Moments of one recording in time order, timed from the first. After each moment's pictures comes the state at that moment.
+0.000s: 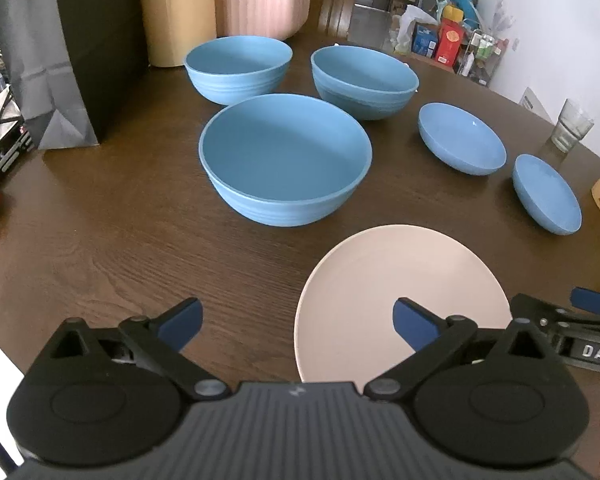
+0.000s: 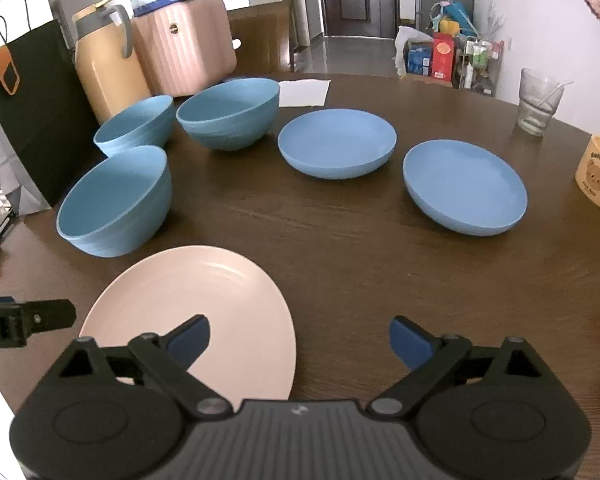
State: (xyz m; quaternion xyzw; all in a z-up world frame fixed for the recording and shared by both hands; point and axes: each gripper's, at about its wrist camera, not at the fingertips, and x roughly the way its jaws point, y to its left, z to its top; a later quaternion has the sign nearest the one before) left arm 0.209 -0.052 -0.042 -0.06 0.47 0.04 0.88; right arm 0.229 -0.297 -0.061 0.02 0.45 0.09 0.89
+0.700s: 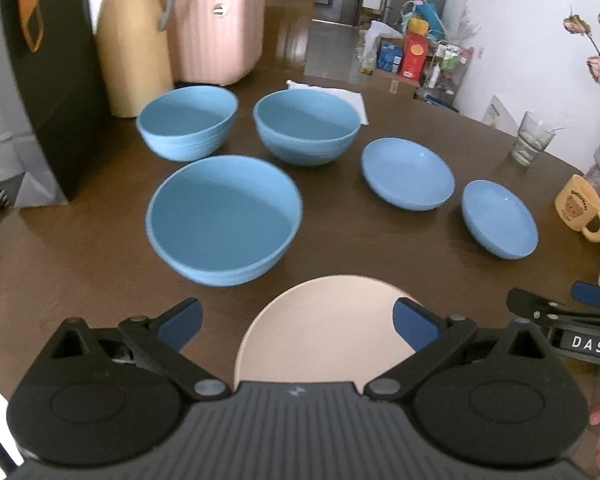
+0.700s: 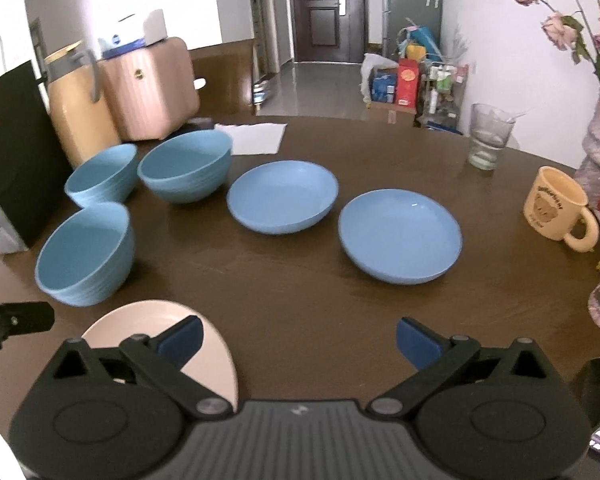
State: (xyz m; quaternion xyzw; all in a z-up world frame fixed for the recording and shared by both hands) left arm 0.227 -0.094 0.004 -0.04 0.45 0.00 0.89; right arm 0.241 -0.339 -0.019 0.01 0.41 0.04 0.91
